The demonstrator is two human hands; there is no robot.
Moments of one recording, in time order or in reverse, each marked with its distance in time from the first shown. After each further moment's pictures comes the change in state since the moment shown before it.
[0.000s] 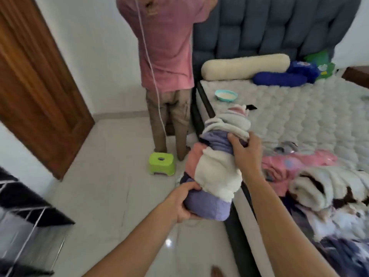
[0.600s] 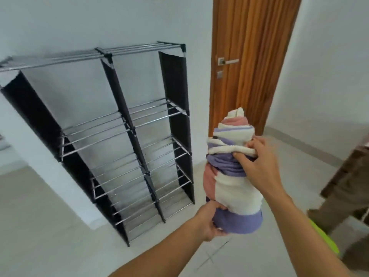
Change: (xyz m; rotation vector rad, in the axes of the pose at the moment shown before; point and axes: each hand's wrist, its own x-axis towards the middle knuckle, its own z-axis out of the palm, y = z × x) left_hand -0.048 0.109 -0.309 -0.705 0.582 0.409; right_hand -0.084 -0.187 0.429 0.176 -1.031 -0.742
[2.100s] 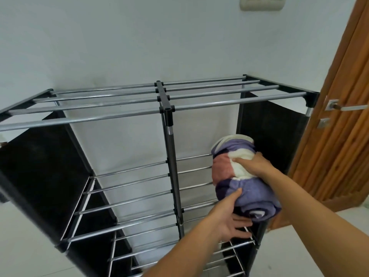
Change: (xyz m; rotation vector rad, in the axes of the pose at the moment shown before) left_hand 0.133 0.385 -0.159 -0.147 0.084 0.214; right_hand 0.405 -0.047 0.379 -0.147 -0.588 0.342
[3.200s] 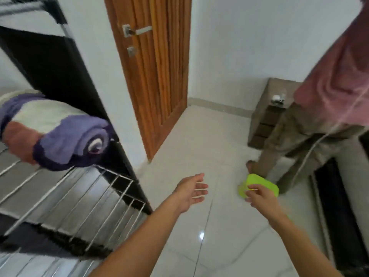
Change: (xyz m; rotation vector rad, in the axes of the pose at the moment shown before) left_hand 0.050 -0.181 0.129 0.580 -0.360 -0.290; right_hand -0.310 0.365 -0.017 0.601 0.560 0.725
